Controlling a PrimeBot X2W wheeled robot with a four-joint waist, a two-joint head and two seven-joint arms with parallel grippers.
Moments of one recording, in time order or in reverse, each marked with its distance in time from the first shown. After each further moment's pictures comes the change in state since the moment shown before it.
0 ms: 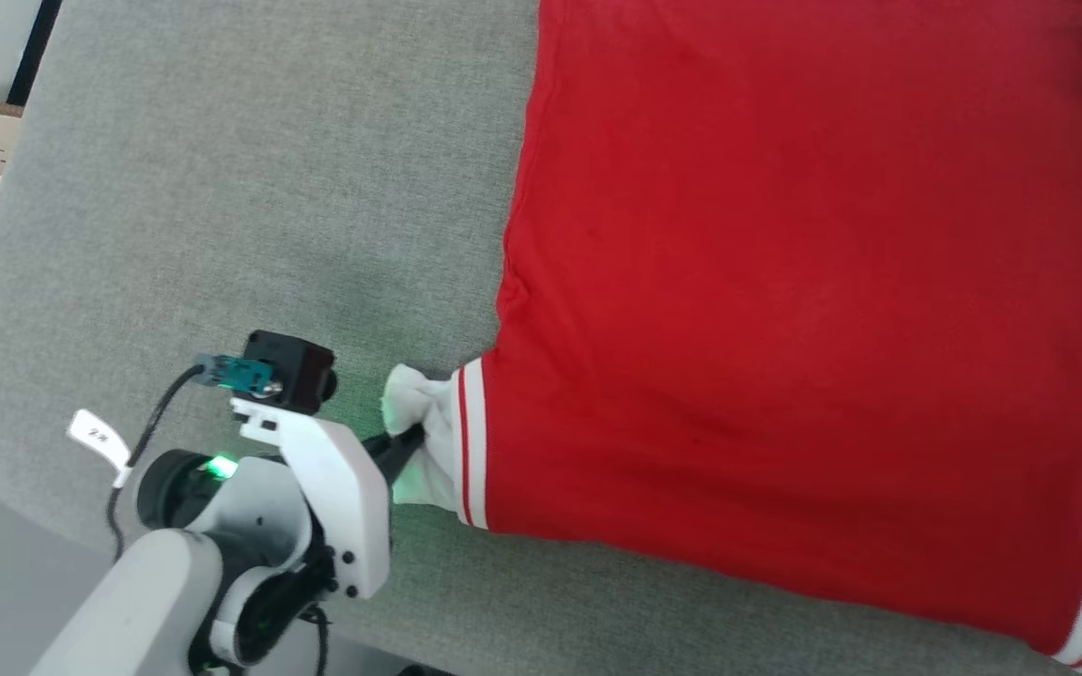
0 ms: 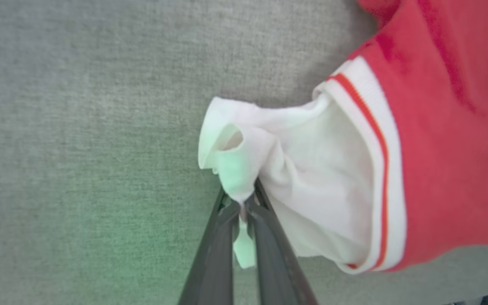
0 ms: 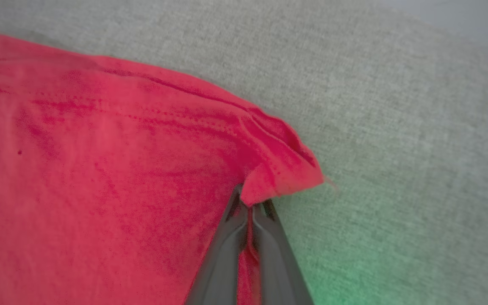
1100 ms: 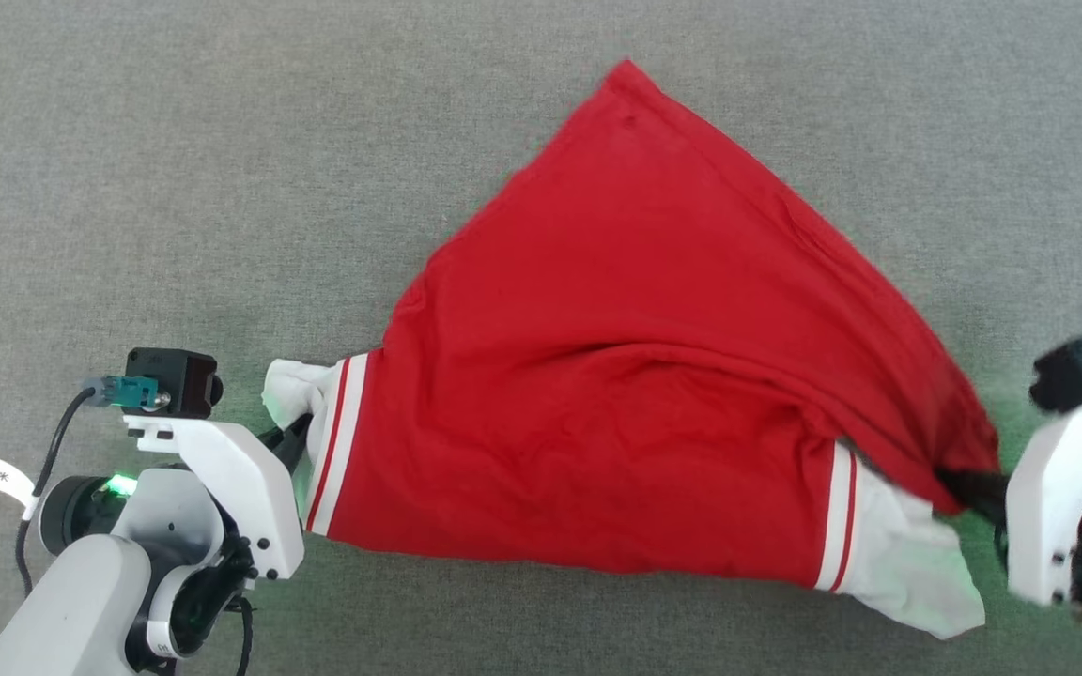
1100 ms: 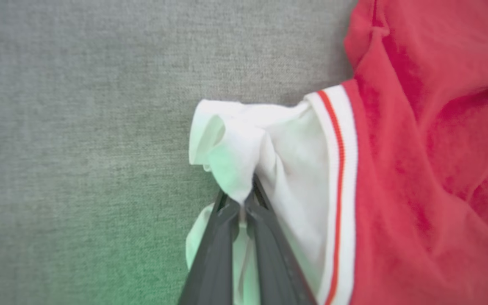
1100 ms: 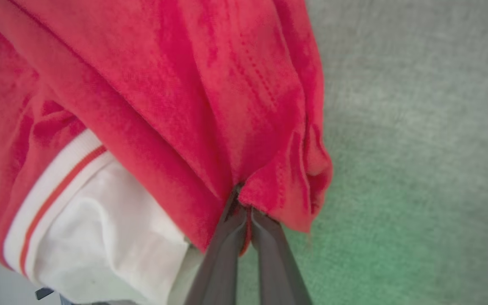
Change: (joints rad) left arm 0.033 0.052 0.085 0.144 0.001 -0.024 -0.161; right arm 0.986 -0.061 -0.135 -0.863 0.282 0.003 0.062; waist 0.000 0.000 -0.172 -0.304
